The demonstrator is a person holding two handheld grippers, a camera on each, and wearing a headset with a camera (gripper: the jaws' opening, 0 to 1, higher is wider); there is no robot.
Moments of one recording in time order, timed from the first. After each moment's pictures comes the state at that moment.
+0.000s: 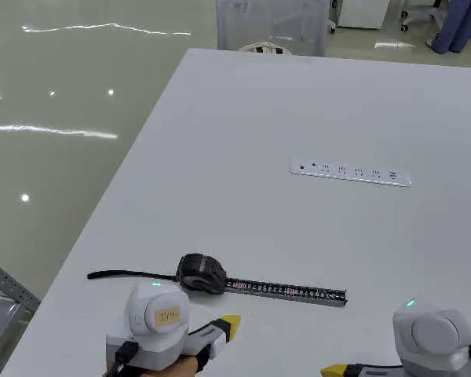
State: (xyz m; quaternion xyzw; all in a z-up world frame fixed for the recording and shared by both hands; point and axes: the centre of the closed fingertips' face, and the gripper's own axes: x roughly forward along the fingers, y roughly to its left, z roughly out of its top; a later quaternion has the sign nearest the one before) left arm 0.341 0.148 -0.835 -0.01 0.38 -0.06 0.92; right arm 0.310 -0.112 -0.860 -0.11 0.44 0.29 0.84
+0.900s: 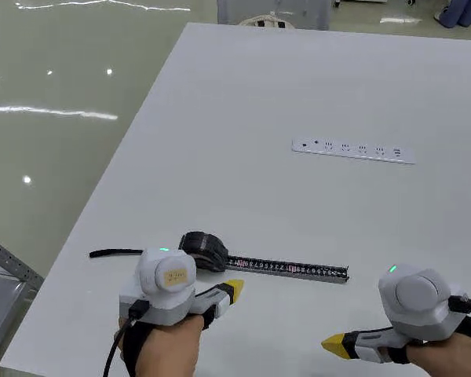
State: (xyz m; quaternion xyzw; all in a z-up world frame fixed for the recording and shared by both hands) left arm 0.364 0.146 -0.849 -0.01 0.37 -0.06 0.92; right arm 0.322 -0.107 -0.883 -0.15 0.45 0.34 0.81
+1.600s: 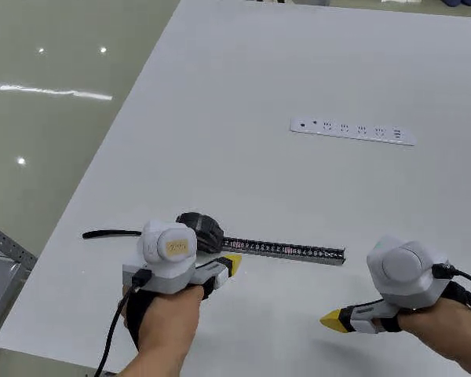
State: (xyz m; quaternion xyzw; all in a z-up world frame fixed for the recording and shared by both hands) left arm 0.382 0.143 -0.867 -0.02 0.38 -0.07 0.92; right arm 0.337 -0.111 -0.904 -0.20 0.46 0.37 0.78
